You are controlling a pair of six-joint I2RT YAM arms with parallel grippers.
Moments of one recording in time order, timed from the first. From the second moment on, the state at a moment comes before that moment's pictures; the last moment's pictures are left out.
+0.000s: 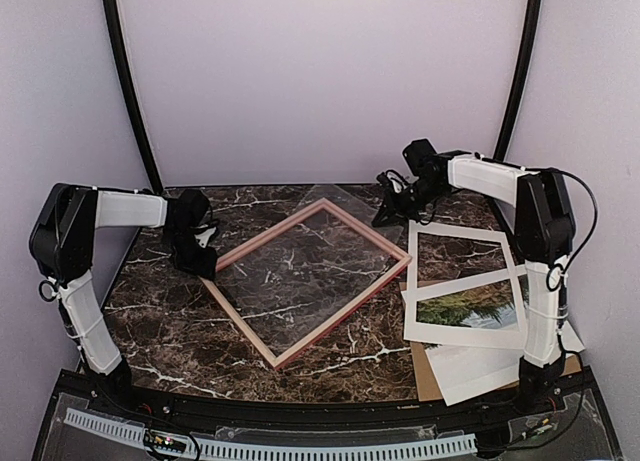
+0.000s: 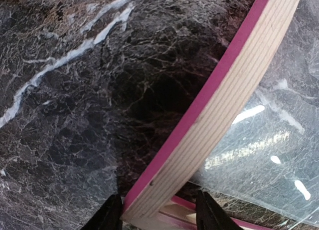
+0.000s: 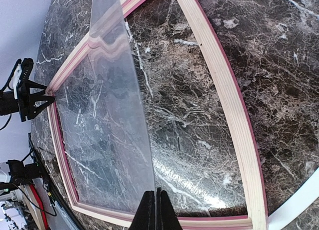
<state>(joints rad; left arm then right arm) -0.26 1.84 1.18 -0.72 -0.03 -0.01 0.39 2.13 1.80 -0.77 -0.57 0.24</state>
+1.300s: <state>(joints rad) -0.23 1.83 1.16 -0.68 -0.15 -0.03 0.19 1.96 1.80 -0.78 -0.58 0.23</state>
